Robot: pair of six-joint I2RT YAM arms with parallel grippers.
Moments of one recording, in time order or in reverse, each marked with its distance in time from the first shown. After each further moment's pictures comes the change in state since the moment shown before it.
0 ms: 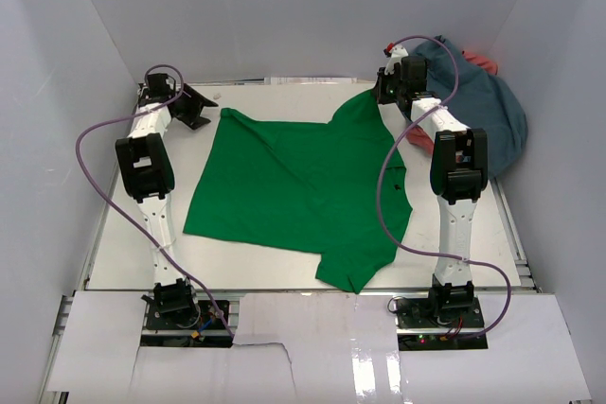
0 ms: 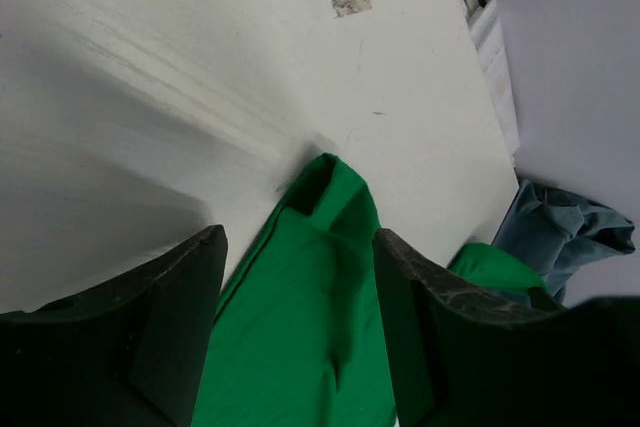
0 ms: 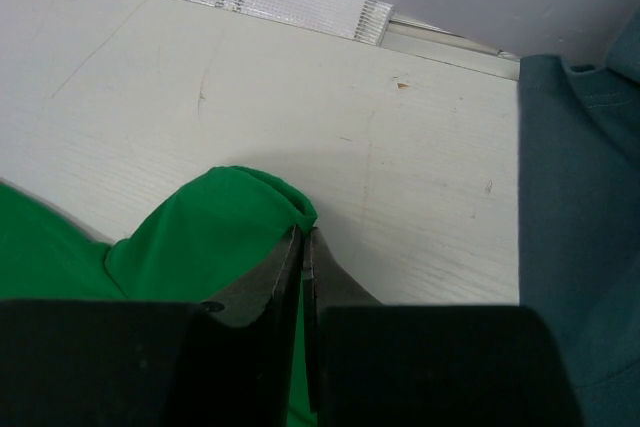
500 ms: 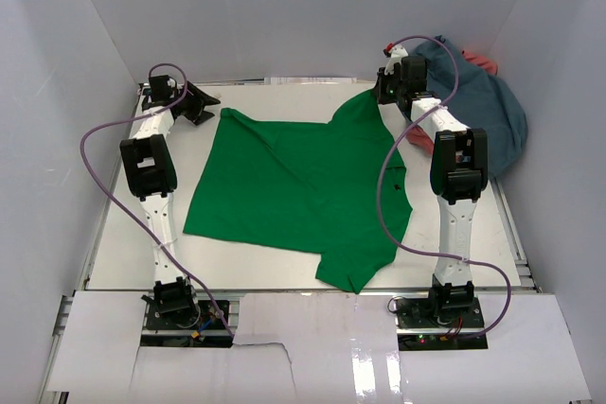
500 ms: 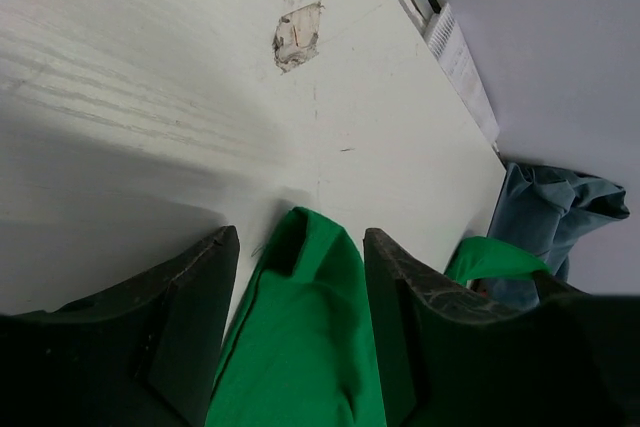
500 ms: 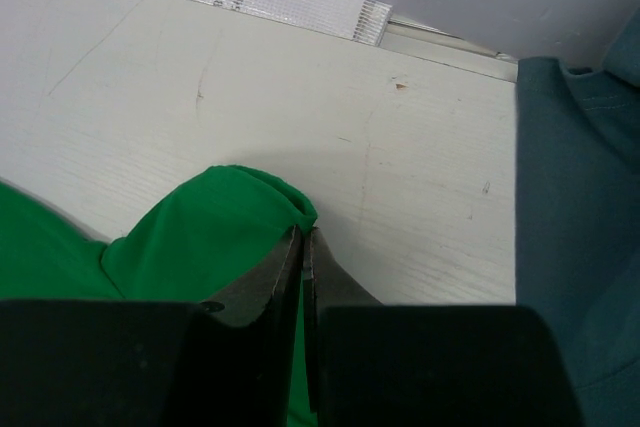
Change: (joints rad) left arm 0.000 0.097 0.076 0.136 0.088 0.030; right arm 0.000 0.000 0.000 0.000 0.000 -0.008
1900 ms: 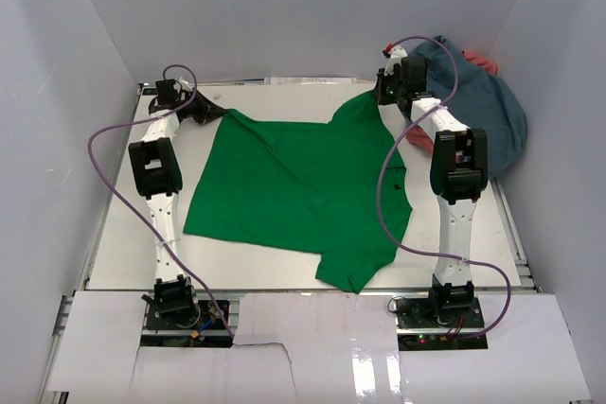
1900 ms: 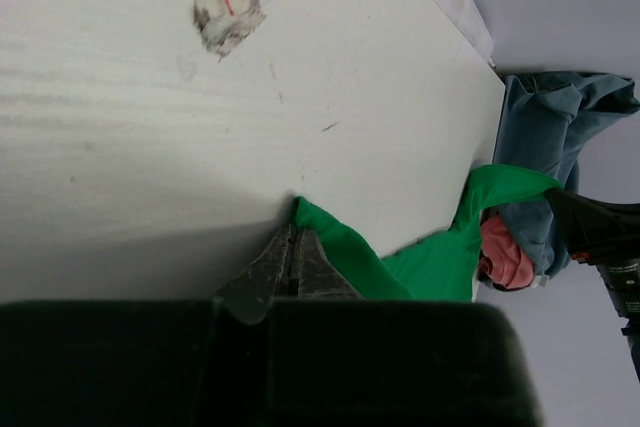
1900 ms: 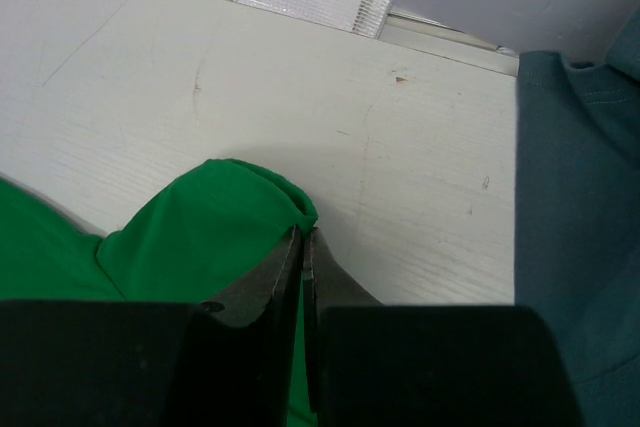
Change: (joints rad) left arm -0.014 0.130 0.127 -0.012 0.192 0.120; right arm 0.000 0.000 0.000 -0.015 0.000 -0.018
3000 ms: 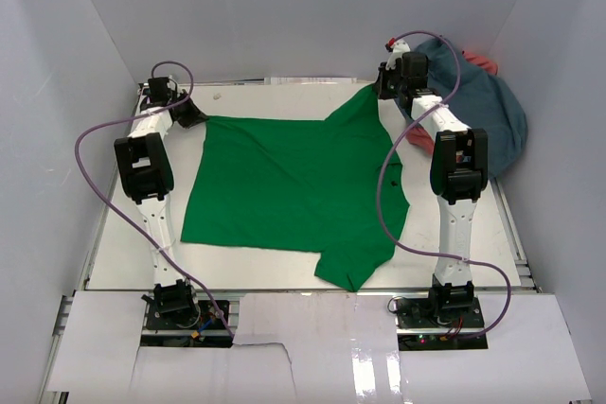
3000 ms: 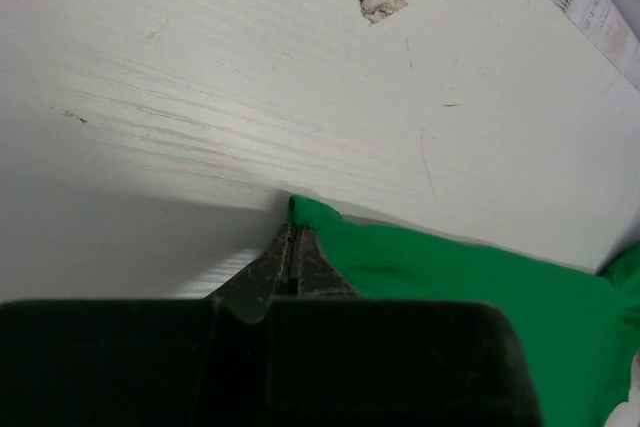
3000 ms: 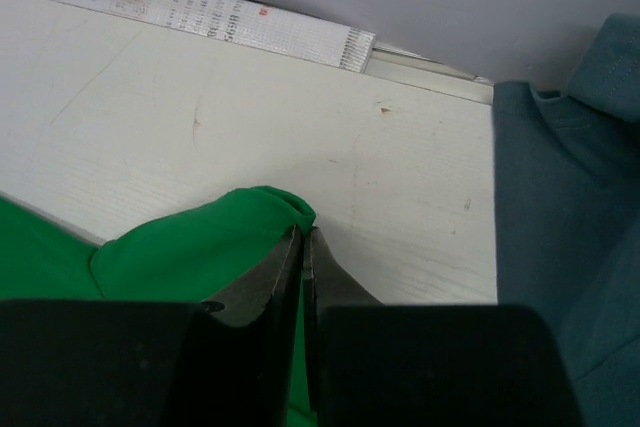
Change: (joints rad) left arm 0.014 -0.272 -0.312 -0.015 -0.365 0.211; right arm 0.000 0.000 0.034 0.008 0.033 0.028
